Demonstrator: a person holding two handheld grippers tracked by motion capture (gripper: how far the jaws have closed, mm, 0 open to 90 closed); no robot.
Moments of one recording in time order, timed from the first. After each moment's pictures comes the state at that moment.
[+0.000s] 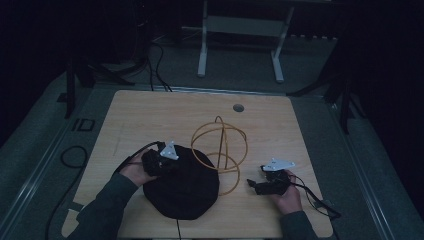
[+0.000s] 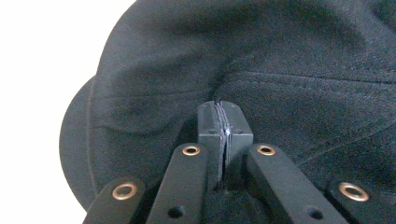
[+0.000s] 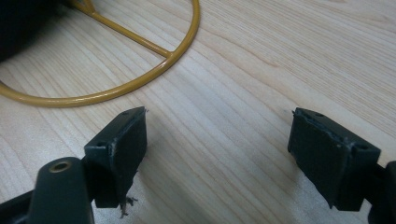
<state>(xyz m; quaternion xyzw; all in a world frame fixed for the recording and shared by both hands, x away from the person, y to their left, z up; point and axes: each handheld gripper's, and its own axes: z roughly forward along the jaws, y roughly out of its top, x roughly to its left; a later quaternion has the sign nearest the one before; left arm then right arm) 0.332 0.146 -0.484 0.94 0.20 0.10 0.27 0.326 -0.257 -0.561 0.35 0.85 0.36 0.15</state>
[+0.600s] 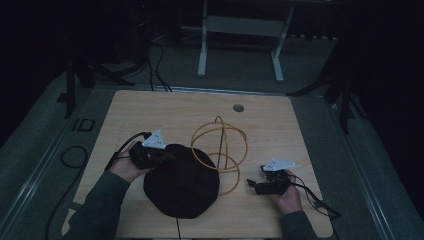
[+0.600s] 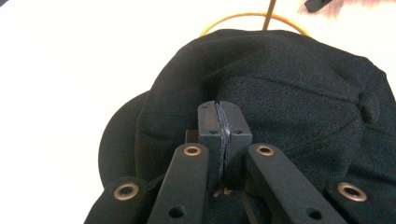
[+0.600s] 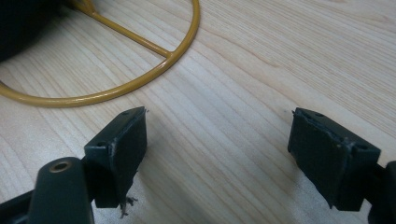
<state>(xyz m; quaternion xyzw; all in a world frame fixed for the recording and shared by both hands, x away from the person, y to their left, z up) 0.329 0.170 -0.452 0.91 0.22 0.11 0.34 0.326 -0.257 -0.561 0.35 0.85 0.36 0.15</state>
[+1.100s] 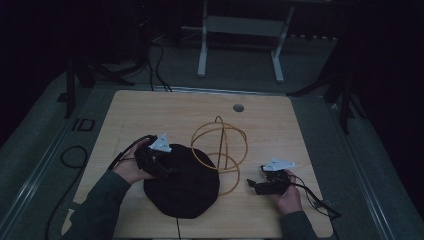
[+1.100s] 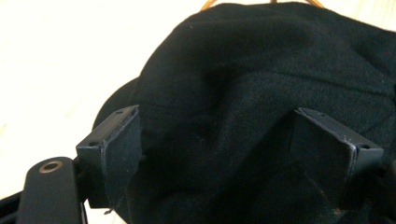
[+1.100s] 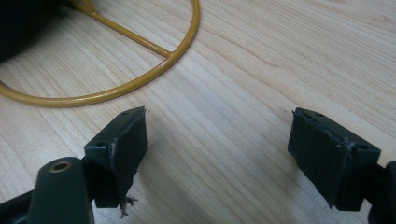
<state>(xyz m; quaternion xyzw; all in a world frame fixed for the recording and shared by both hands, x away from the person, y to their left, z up) 0.332 0.160 -0.467 0.92 0.21 0.11 0.31 0.326 -0.257 -0.561 0.35 0.85 0.36 0.15</state>
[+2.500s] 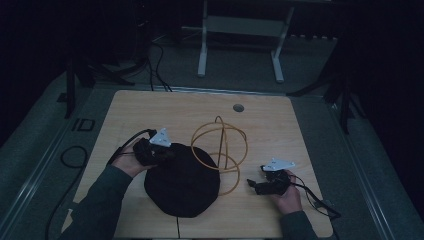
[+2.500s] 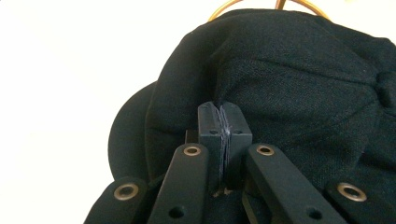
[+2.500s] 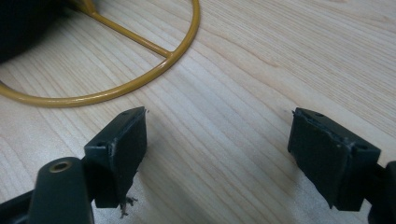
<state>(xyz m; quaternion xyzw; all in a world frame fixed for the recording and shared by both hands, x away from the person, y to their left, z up) 0.339 0.163 -0.446 0.92 0.21 0.12 0.30 0.326 -0.257 -0.561 0.35 0.85 0.36 0.15</state>
